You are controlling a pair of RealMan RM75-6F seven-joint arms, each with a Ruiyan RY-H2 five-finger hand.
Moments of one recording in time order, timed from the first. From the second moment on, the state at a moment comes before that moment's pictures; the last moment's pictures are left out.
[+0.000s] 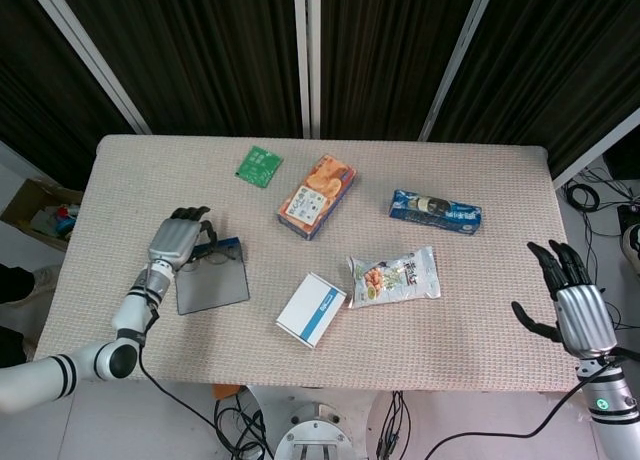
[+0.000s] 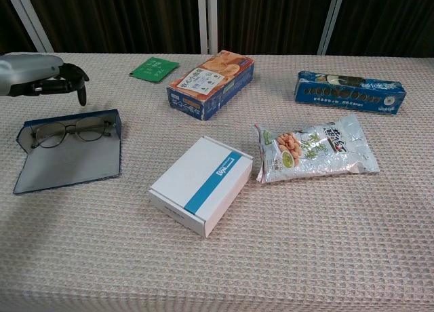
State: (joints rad) left arm -0.69 -1.44 -0.16 -1.42 0.92 0.89 0.37; right arm 0.14 -1.17 0.05 -1.53 -1.65 1.56 0.21
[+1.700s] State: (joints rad) left arm -0.66 -1.53 -0.16 -1.34 0.89 0.92 0.37; right arm 0.14 -1.18 0.05 -1.52 -1.64 1.56 0.22
